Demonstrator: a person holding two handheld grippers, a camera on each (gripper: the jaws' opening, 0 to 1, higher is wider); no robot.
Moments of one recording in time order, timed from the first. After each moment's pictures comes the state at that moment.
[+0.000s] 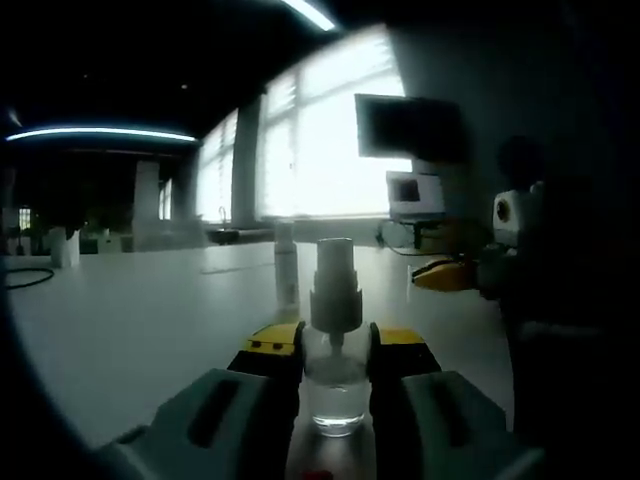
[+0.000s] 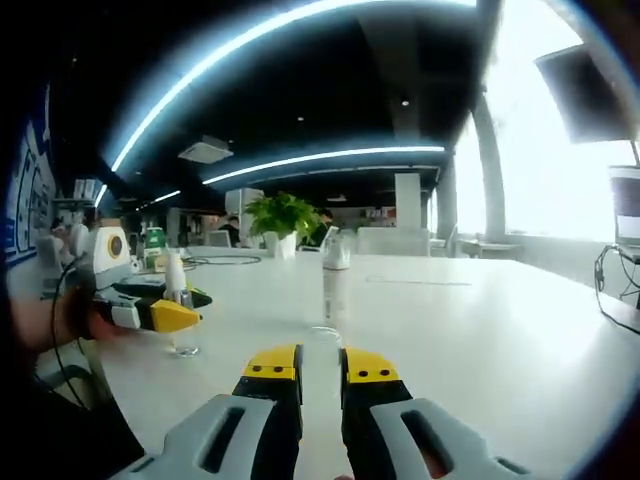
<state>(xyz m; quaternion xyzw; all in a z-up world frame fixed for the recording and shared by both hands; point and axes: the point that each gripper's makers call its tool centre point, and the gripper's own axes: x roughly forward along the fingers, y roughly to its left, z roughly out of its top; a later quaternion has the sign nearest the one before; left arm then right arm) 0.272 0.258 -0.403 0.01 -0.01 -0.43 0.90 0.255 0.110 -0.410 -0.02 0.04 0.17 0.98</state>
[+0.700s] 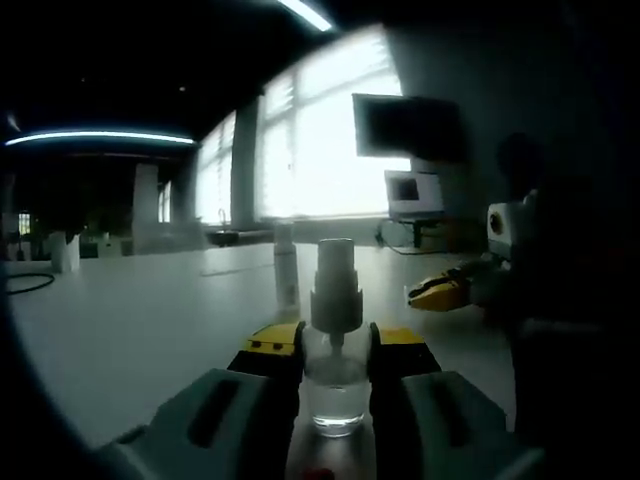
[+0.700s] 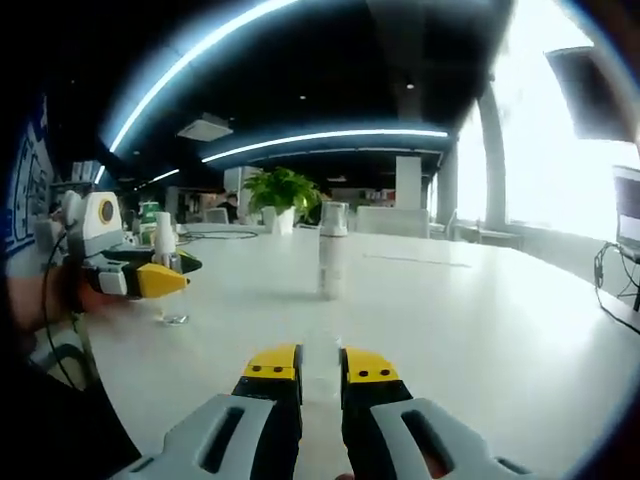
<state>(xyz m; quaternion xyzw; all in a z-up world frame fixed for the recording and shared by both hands) 0.272 0.258 -0.401 0.02 -0.01 -0.43 0.90 0.259 0.108 -0.433 -0.03 0.08 0.17 0.98</state>
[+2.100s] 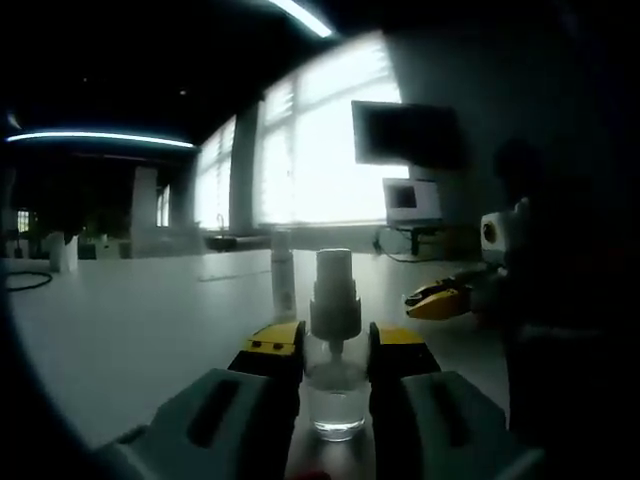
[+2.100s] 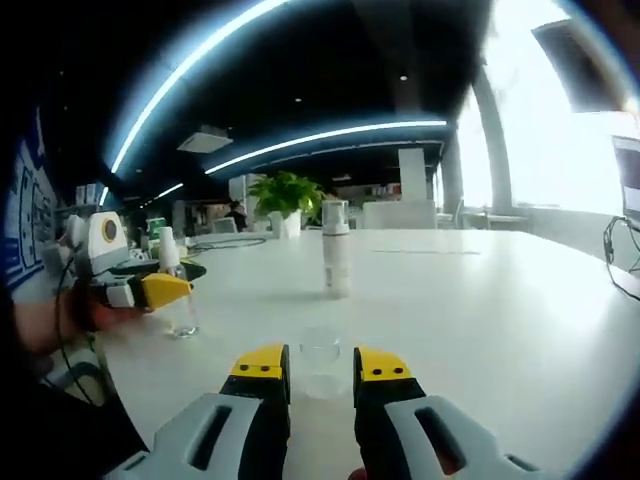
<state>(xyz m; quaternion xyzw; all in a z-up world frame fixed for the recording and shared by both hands) 0.269 0.257 -0.396 0.01 -0.03 -0.44 0.90 0.254 0.112 -0.433 0.01 0.08 0.20 0.98</state>
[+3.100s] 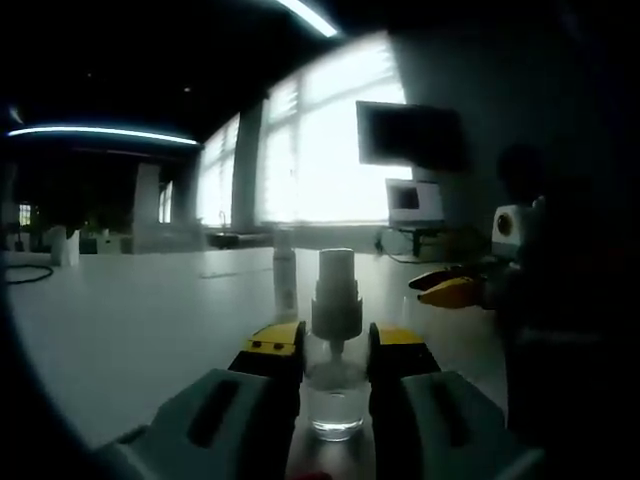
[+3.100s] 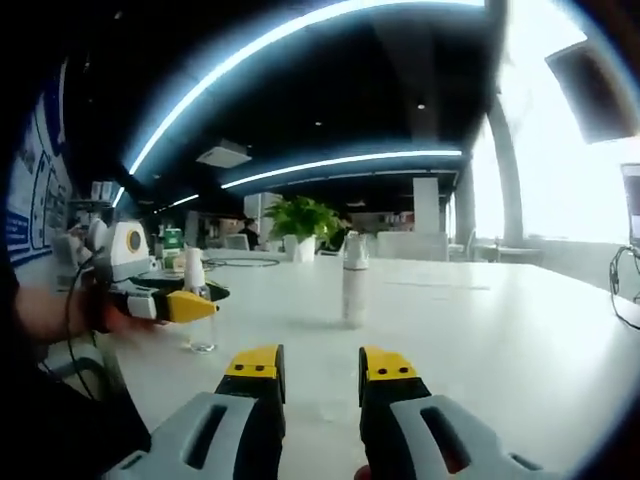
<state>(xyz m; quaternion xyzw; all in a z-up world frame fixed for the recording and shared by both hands) 0.269 0.258 -0.397 0.00 -0.02 -0.43 0.90 0.246 0.120 -0.405 -0.01 0.02 0.22 0.97</state>
